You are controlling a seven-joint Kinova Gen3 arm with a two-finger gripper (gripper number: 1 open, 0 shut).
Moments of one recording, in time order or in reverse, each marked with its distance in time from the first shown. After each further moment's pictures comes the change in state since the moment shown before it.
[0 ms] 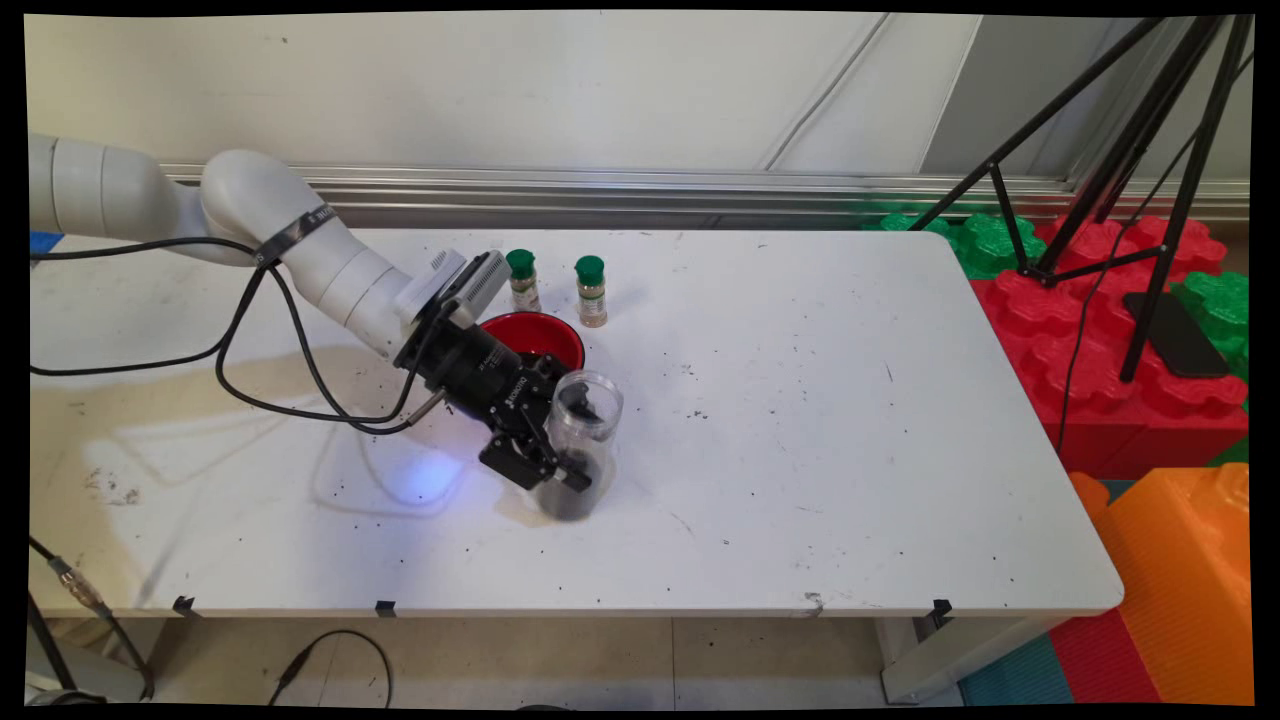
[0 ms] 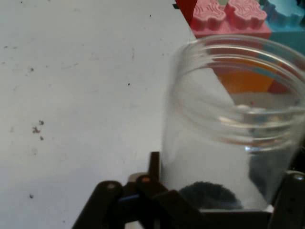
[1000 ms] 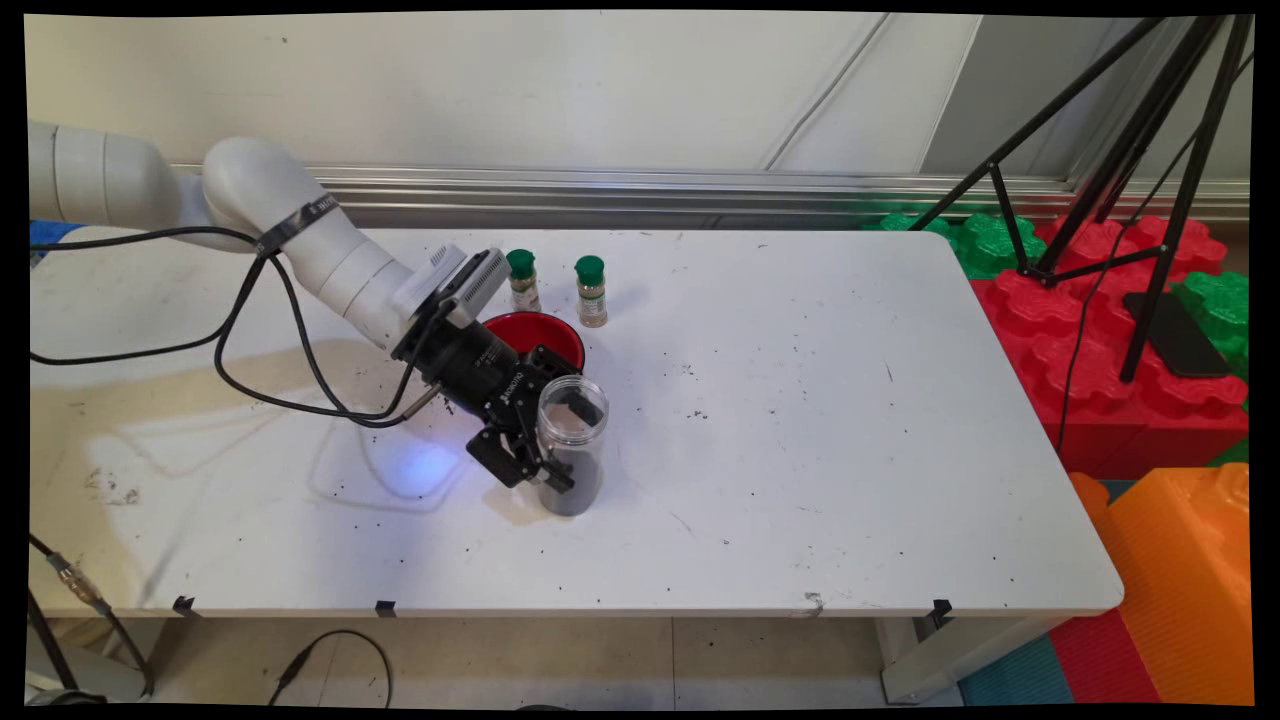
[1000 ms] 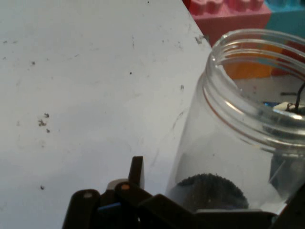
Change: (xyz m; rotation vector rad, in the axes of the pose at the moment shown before) arm 0.003 -0.006 -0.005 -0.005 -0.042 0.049
